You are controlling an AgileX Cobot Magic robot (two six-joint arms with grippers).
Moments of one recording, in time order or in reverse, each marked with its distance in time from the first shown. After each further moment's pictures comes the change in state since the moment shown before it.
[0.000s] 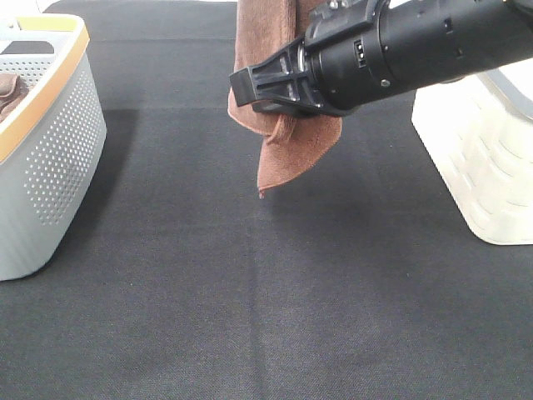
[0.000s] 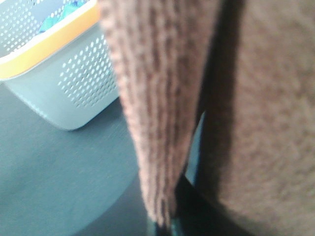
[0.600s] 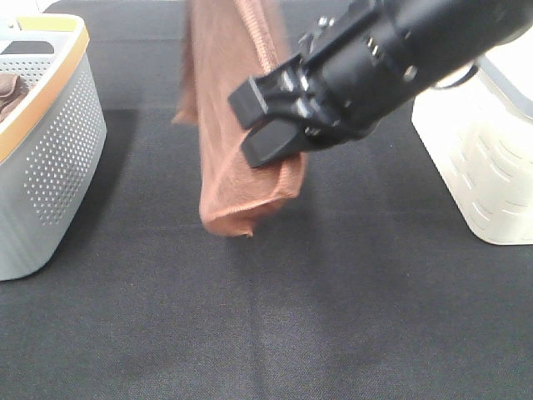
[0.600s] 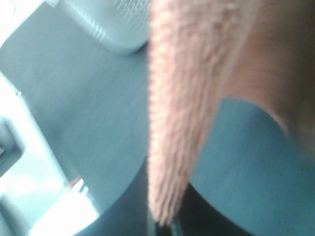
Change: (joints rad) left arm 0.000 0.011 0.000 0.606 0.230 -0.313; right arm 0.000 -0.002 -0.141 -0.078 0.469 0.131
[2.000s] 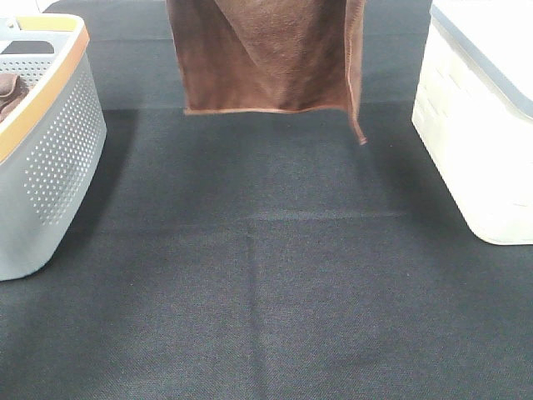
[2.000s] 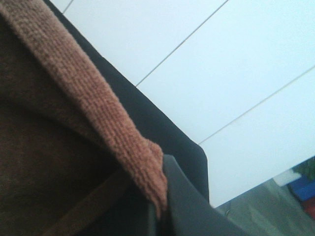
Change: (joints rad) left arm 0.185 0.269 0.000 0.240 -0.398 -0.052; right arm -0.094 0.199 -0.196 -2.147 -0.277 1.261
